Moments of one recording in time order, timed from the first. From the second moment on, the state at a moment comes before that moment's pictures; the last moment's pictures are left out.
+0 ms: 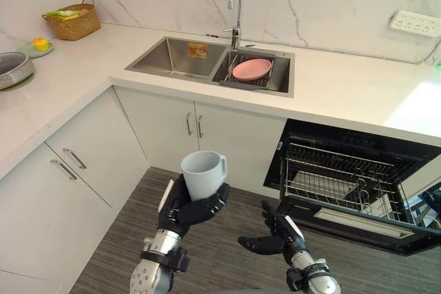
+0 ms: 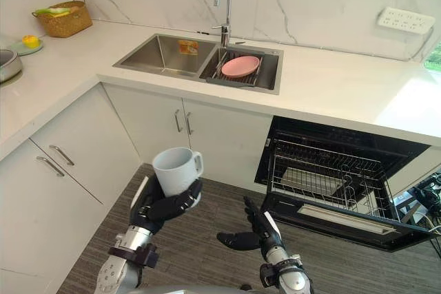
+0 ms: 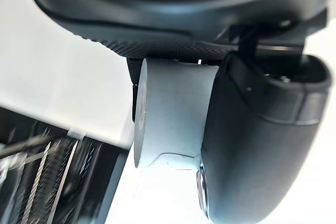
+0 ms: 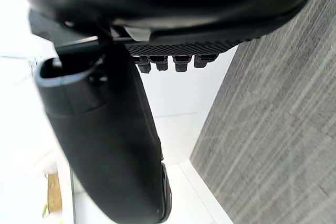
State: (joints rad) left arm 0.38 0.18 -0.23 0.01 -0.48 -0.46 -0.13; right arm 0.29 -0.15 0.09 0.46 0.08 -0.27 0.20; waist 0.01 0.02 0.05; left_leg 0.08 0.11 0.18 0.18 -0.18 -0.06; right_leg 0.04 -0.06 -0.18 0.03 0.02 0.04
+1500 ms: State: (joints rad) left arm 0.40 0.14 -0.34 0.06 -0.52 -0.44 -0.15; right arm 0.30 -0.22 0.13 0.41 0.13 -0.28 0.18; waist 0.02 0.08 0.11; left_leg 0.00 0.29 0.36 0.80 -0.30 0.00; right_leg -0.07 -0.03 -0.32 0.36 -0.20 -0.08
